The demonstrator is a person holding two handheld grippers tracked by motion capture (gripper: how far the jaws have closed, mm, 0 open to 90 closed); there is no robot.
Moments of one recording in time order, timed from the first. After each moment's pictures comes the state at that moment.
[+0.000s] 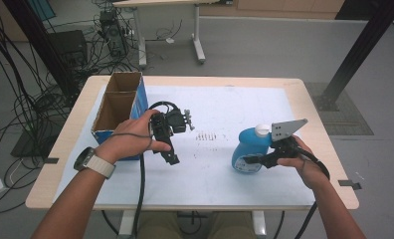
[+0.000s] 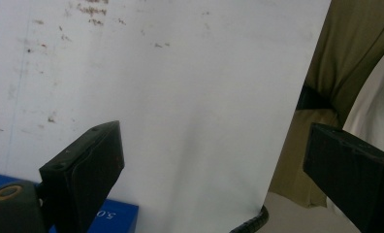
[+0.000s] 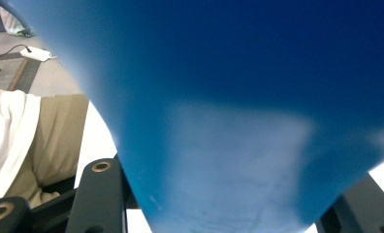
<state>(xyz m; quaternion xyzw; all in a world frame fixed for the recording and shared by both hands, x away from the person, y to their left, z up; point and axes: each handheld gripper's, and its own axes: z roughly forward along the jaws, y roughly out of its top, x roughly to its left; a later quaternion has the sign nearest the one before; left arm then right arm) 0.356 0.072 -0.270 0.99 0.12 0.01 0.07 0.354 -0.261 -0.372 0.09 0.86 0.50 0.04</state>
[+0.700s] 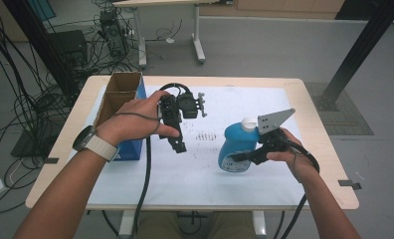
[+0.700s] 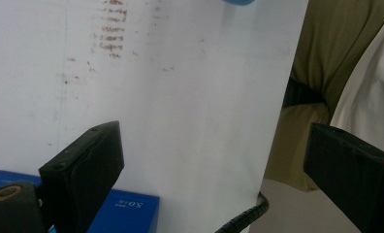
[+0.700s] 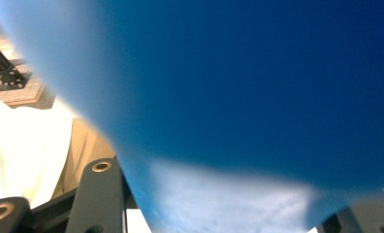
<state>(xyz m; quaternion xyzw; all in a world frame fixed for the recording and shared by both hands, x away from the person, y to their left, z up) 0.357 0.043 -0.216 1.00 0.08 0.02 0.06 0.350 -0.219 -0.334 0.06 0.87 0.50 0.01</state>
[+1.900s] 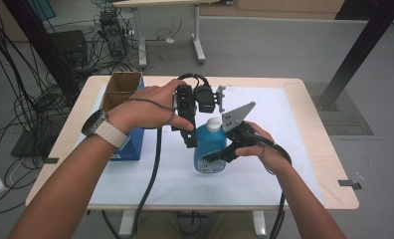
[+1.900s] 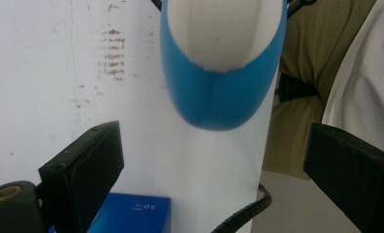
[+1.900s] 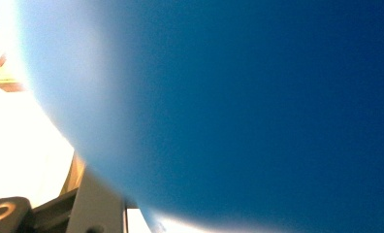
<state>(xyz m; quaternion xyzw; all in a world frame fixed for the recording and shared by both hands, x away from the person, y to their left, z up) 0.352 0.008 -0.189 1.00 0.03 0.02 0.03 0.361 -0.141 -0.326 0.02 0.89 0.46 -0.03</state>
